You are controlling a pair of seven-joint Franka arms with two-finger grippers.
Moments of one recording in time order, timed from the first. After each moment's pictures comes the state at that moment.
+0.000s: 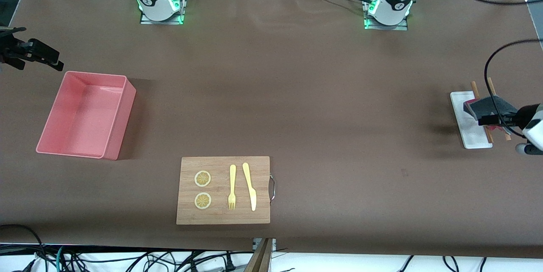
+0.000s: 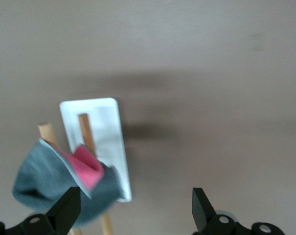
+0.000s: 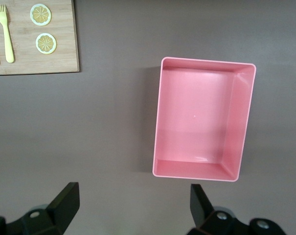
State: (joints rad) left arm 0.29 0.53 -0.01 -1.43 0.10 1.71 0.26; right arm 0.01 0.03 -0.03 -1.52 0.00 1.53 -0.01
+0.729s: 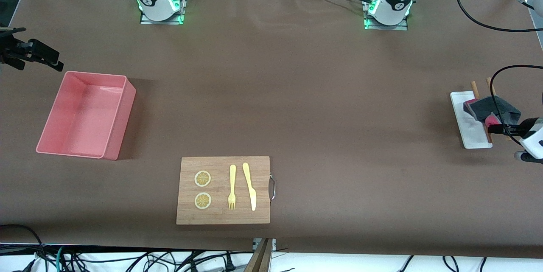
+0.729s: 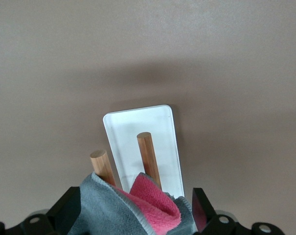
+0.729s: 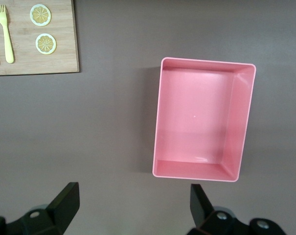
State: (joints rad) left arm 0.36 0.63 -0.01 -1.41 0.20 1.82 0.36; right arm 0.00 0.03 -0.03 -1.52 0.00 1.53 -0.01
